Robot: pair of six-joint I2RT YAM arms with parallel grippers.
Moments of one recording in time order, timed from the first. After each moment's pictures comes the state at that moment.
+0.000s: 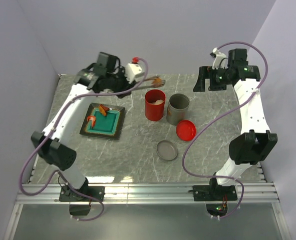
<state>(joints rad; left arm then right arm) -0.42 1.65 1.89 -0.97 0.31 0.58 -0.03 1.69 1.88 -1.10 -0.50 -0.11</state>
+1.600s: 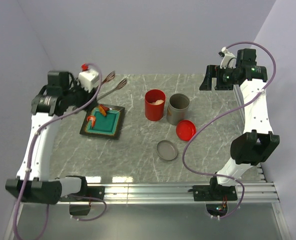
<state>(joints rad) -0.09 1.26 1.52 -0.93 0.39 0.41 -0.12 1.68 1.90 -1.11 -0.52 -0.11</state>
